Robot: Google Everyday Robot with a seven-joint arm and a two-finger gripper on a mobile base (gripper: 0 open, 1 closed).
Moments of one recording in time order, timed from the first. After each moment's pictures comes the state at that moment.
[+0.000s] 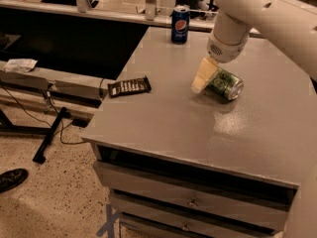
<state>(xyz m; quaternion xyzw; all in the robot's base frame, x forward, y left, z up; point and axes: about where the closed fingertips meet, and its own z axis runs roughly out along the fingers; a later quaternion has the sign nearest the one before) 0.652 -0.197 0.857 -0.35 0.93 -0.06 0.14</state>
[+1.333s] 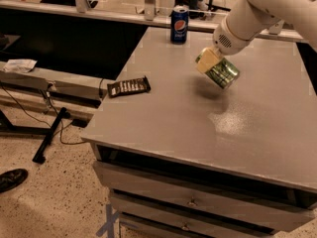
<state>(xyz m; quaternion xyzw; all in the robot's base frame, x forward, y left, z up) 0.661 -0.168 0.894 -0.38 0.89 0.03 0.26</state>
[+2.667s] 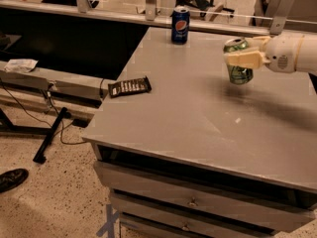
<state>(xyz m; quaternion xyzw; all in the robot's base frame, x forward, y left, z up) 0.656 -0.241 0.927 -0.36 0.72 0.22 0.56</state>
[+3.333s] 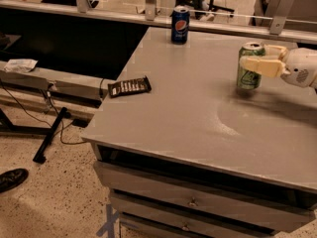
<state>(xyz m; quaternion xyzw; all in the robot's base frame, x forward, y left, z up) 0.634 -0.279 0.925 -0.32 0.65 0.32 0.61</state>
